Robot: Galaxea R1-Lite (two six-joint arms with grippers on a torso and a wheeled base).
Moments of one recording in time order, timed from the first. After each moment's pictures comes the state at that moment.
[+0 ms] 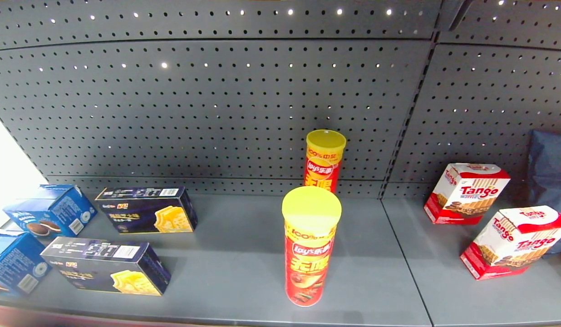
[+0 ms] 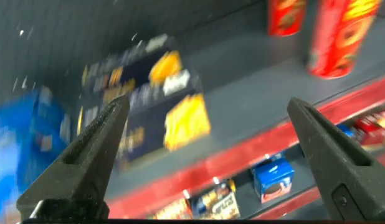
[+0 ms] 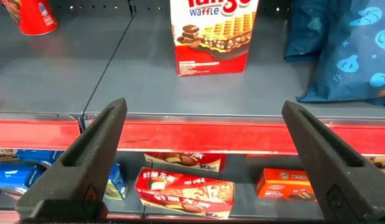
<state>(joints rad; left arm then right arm) -0.31 0.37 -0.27 -0.08 -0.08 0.25 0.00 0.00 0.00 0.00 0.00 0.00</state>
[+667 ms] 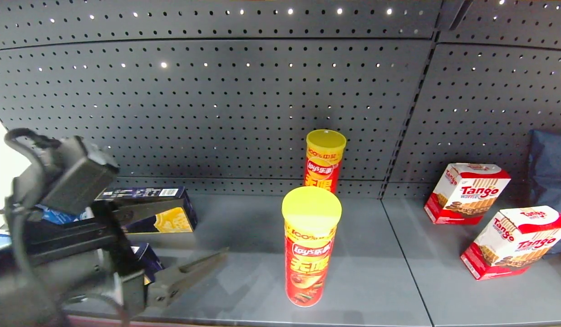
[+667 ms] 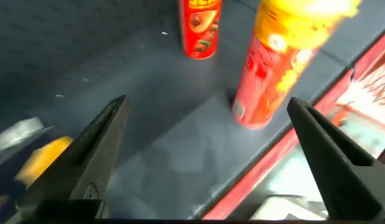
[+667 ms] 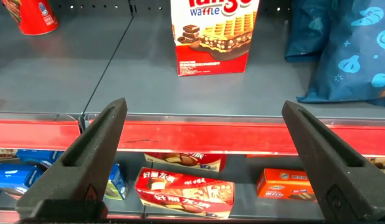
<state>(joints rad) -0.58 1.21 -0.64 -0.27 -0.13 0.09 0.00 0.00 0.00 0.00 0.00 0.00</state>
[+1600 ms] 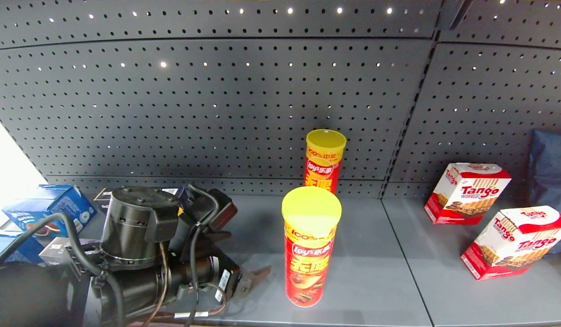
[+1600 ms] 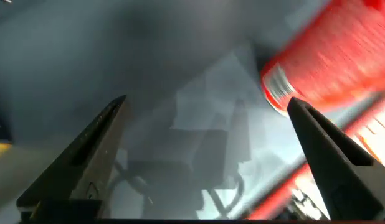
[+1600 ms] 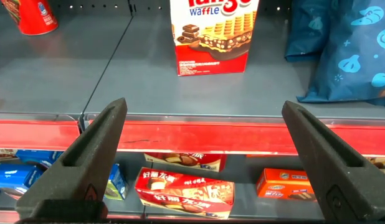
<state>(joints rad) -0.61 1.61 -0.60 -0.46 -0.03 0.03 0.00 0.00 0.00 0.00 0.00 0.00</state>
